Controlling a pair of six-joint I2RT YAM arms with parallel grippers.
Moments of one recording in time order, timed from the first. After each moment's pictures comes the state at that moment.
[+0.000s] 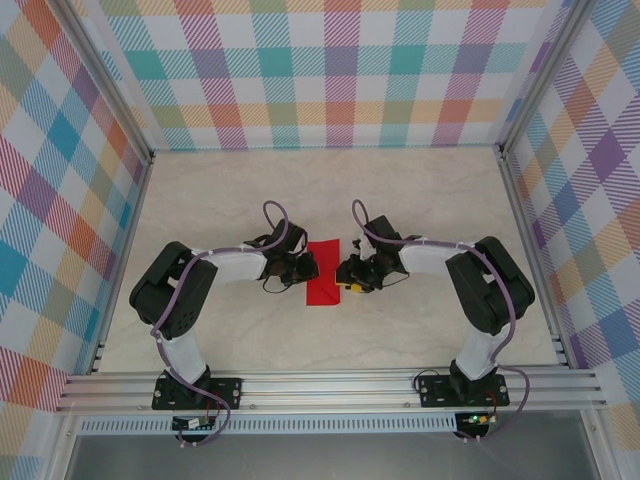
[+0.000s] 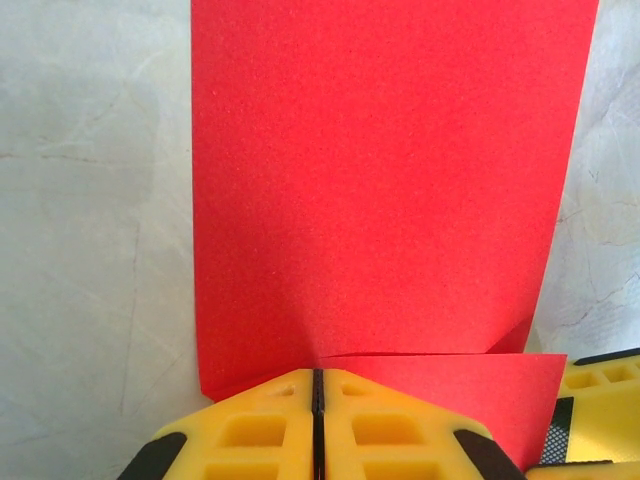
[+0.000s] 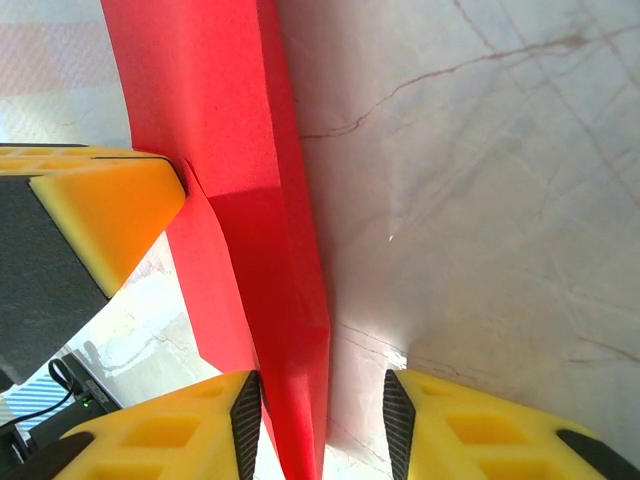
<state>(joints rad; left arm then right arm) -0.59 1.79 0.93 -0.16 0.28 -0.76 0.56 1.77 0.91 -0.28 -0.61 0.72</state>
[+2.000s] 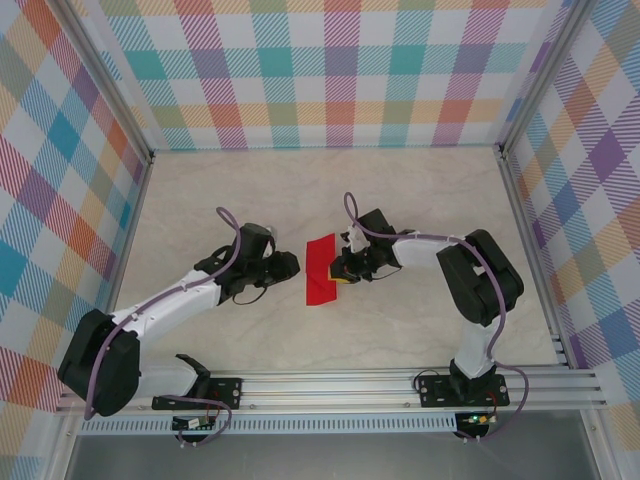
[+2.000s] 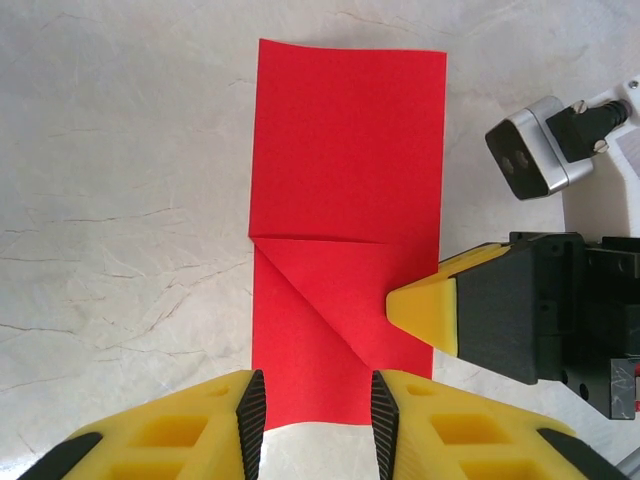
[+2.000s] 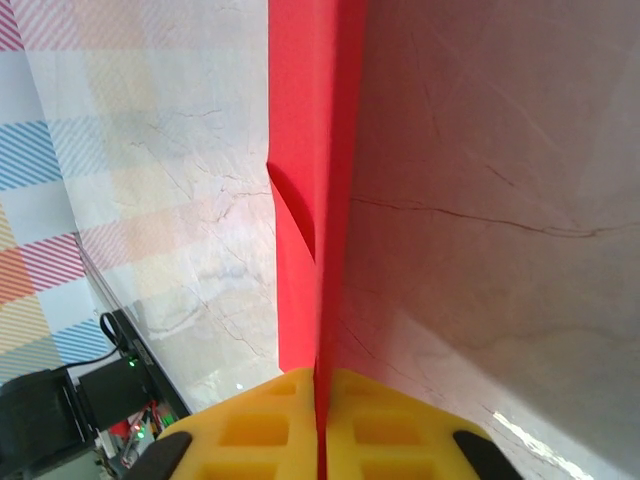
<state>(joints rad) -0.56 1.27 0.74 -0.30 0.18 -0.81 0.56 1.85 1.00 -0.22 -0.75 0.64</state>
